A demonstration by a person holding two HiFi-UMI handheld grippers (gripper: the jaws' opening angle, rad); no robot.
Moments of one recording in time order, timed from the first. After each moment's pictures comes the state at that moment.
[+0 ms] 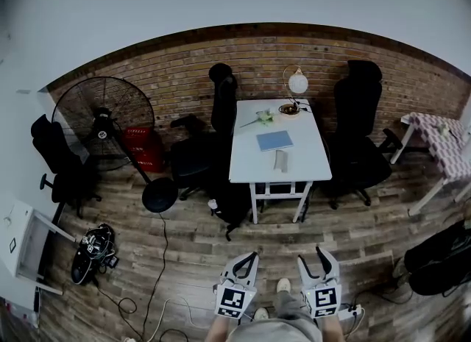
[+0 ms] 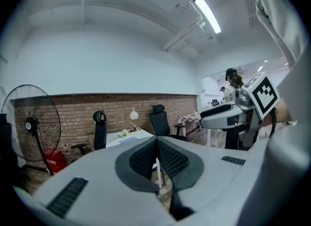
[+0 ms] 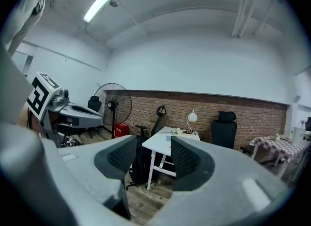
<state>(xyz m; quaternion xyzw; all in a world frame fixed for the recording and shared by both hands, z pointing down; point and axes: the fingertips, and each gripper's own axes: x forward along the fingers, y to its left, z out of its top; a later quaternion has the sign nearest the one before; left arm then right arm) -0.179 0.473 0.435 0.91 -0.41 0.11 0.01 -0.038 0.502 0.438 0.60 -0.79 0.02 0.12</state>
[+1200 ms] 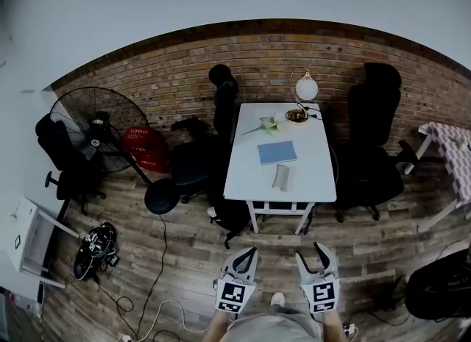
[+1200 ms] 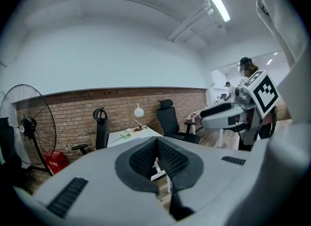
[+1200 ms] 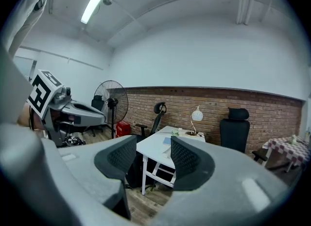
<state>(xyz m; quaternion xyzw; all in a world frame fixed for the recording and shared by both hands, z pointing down) -0.098 0.324 0.446 0.88 -0.45 0.14 0.01 0.041 0.341 0.454 0.55 -0.82 0.02 0.12</state>
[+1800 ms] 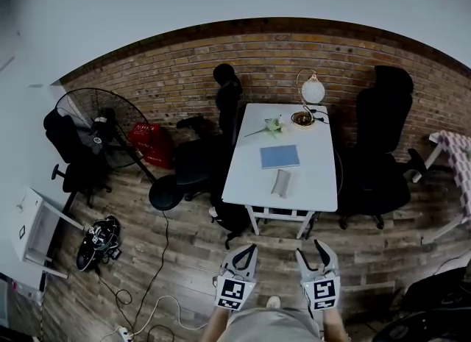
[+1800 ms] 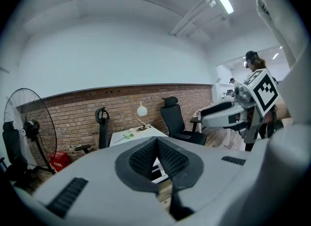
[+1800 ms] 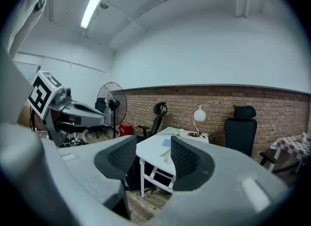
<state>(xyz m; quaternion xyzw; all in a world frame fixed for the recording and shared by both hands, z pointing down) -0.058 0.276 0.446 0.87 -0.48 0.15 0.01 0.086 0.285 0.457 0.53 -0.84 0.03 0.11</state>
